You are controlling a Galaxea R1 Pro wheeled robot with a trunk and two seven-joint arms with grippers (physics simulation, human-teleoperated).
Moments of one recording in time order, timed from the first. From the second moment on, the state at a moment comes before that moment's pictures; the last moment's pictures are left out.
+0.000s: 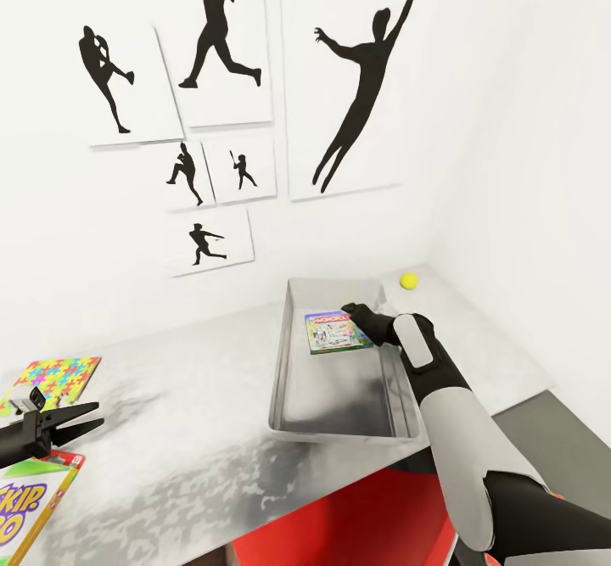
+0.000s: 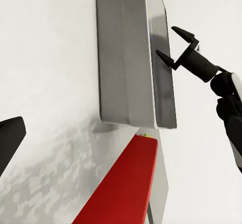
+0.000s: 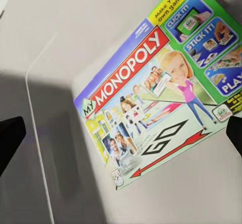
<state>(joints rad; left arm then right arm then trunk) -0.37 0.59 0.42 -0.95 0.22 0.99 -1.57 -0.95 0.14 -0.15 -0.76 -0.74 0.61 -0.24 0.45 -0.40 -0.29</state>
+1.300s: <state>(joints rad) -0.37 0.59 0.42 -0.95 0.22 0.99 -1.57 -0.92 0.12 -0.12 -1.15 -0.77 0.90 -0.13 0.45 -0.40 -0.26</state>
